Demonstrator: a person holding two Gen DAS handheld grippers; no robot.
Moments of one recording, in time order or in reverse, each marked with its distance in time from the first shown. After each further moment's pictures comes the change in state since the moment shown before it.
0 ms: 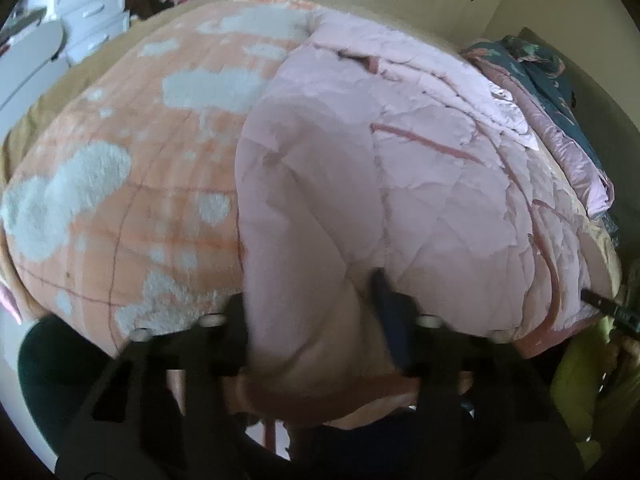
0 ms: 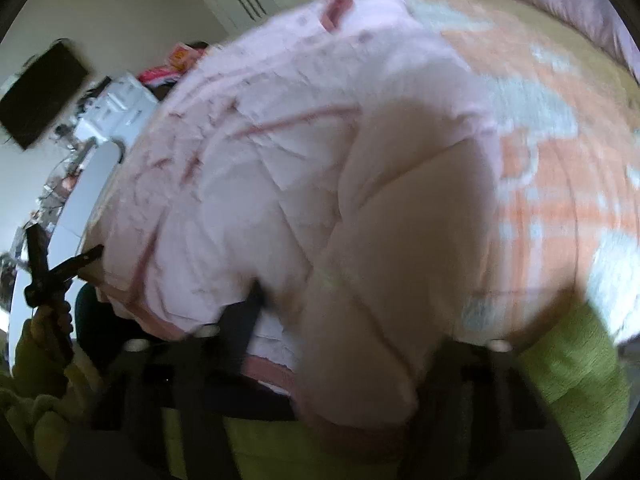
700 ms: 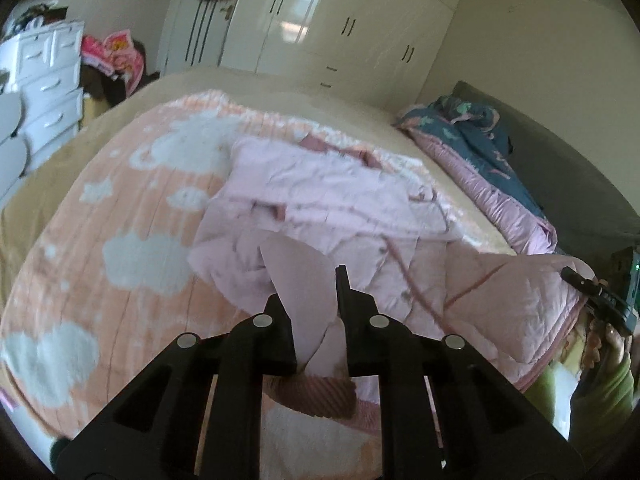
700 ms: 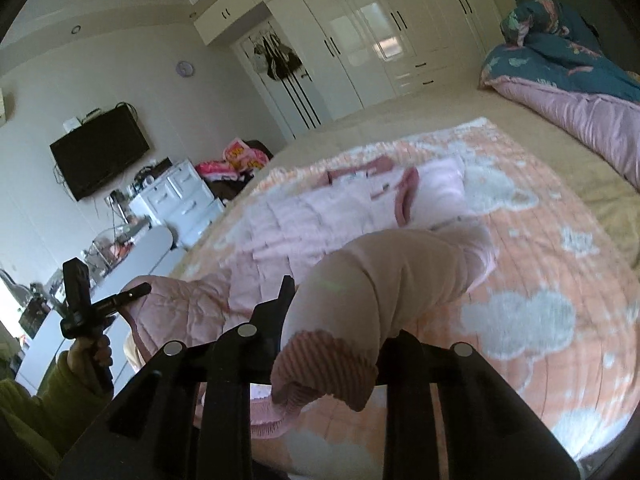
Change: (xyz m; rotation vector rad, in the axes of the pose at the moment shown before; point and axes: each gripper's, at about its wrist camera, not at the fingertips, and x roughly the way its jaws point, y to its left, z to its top) left arm -0.059 -0.057 0.105 0.090 -0.267 -0.162; right arm -0.093 0.042 0.107 -0.067 -0.394 0.145
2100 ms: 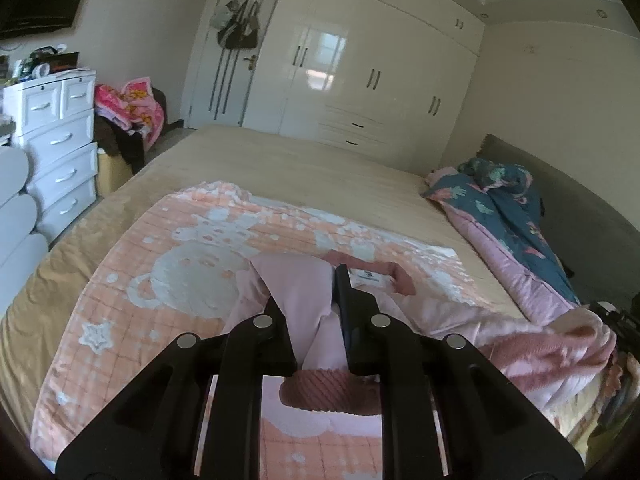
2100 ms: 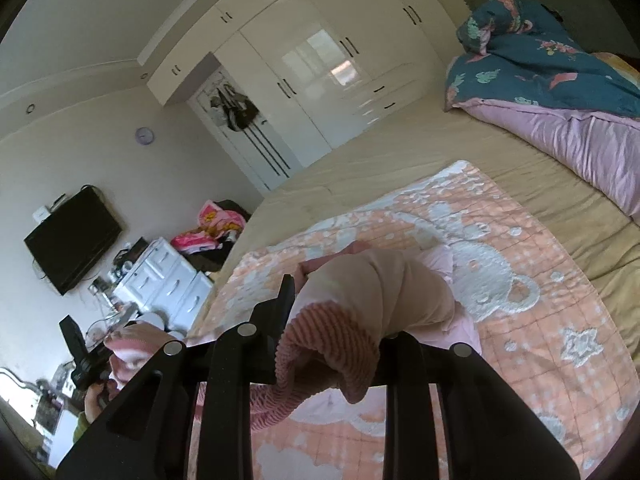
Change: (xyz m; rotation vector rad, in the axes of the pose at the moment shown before) left arm 0.061 0.003 0.181 -0.030 -0.175 0.119; right arm 0.056 -0.056 0.164 0.207 -0.124 -0.067
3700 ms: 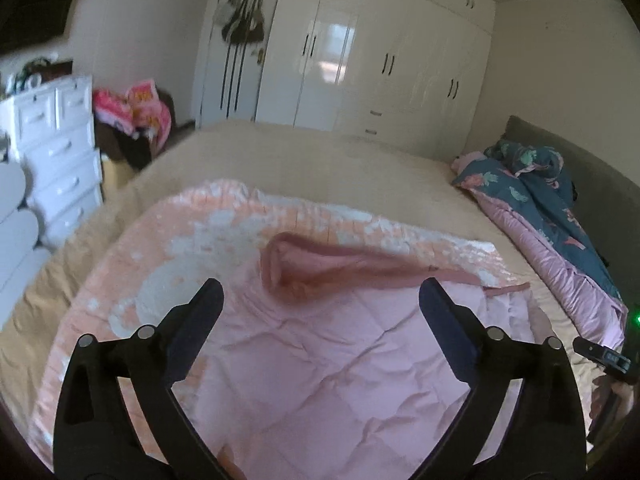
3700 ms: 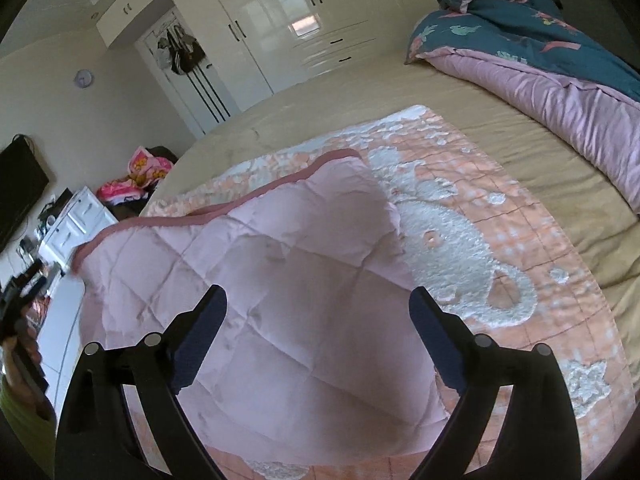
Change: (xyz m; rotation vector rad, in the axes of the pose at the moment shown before) left arm 0.102 -0.002 0.010 0.064 0.010 0.088; right arm 0.151 -0.083 -0.032 -0.086 0.179 -0.234
